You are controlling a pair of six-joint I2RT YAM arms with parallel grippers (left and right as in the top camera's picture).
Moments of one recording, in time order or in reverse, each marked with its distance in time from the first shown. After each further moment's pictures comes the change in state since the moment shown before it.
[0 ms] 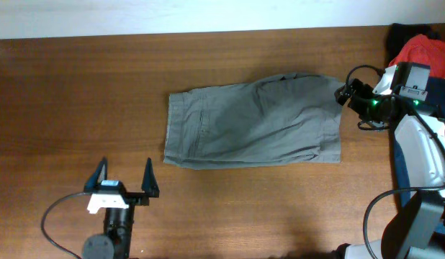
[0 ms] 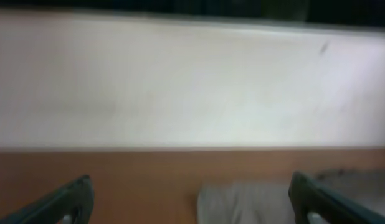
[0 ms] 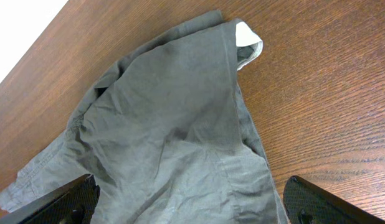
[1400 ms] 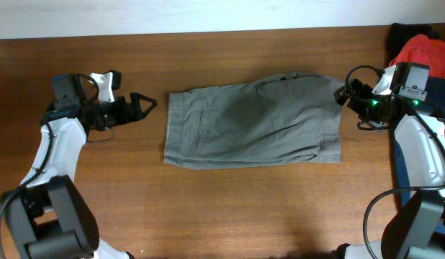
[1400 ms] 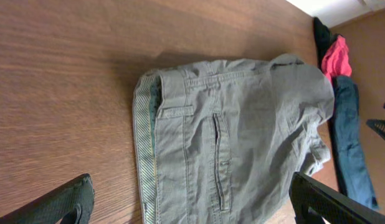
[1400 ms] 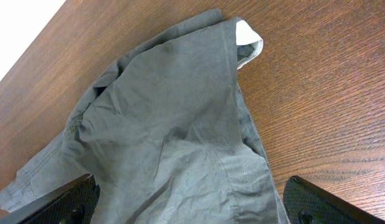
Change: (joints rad) left arm 0.252 1.769 1.216 -0.698 0.739 0.071; right arm 0.000 0.002 -0.001 0.000 0.000 0.000
